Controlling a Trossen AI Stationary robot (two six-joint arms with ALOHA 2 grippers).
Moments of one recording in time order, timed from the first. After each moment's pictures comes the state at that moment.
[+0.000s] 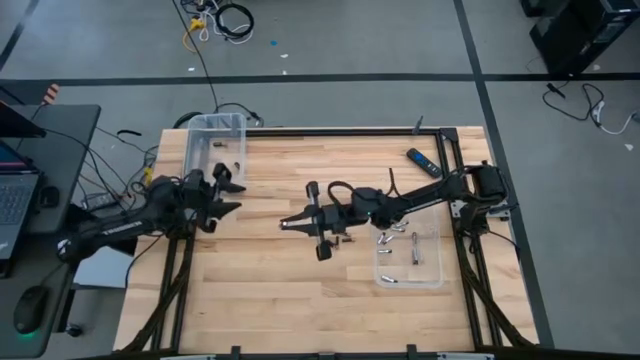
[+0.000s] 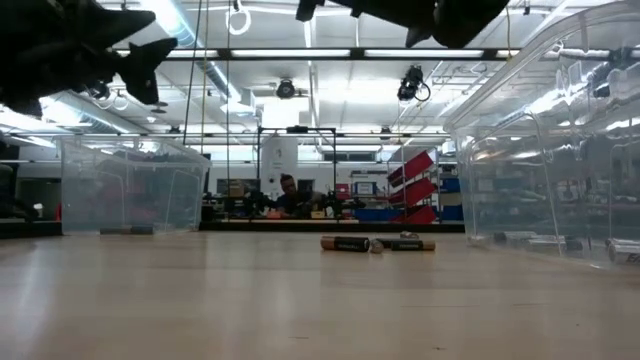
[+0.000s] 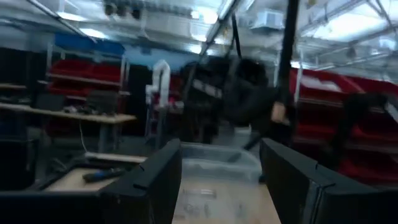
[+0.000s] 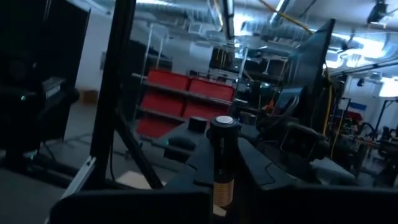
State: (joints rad) left arm 0.41 0.22 0.01 0.59 0.48 -0.30; right arm 0.09 1.85 1.13 0.97 -0.13 -0.19
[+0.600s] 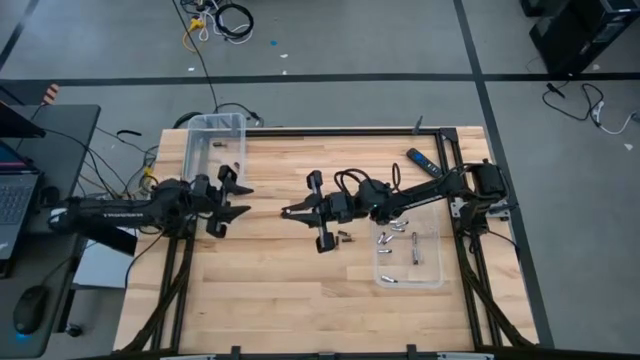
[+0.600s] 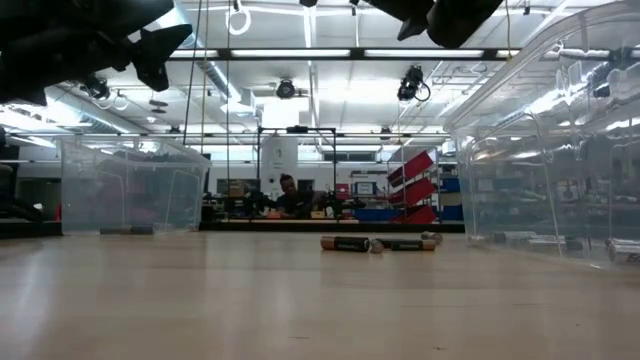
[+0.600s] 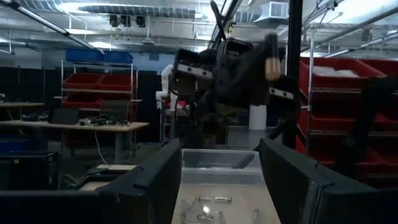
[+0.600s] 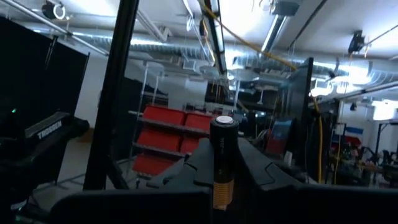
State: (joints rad) left arm 0.14 0.46 0.06 0.75 0.19 -0.11; right arm 0.06 1.85 1.15 1.11 -0.16 -0.12
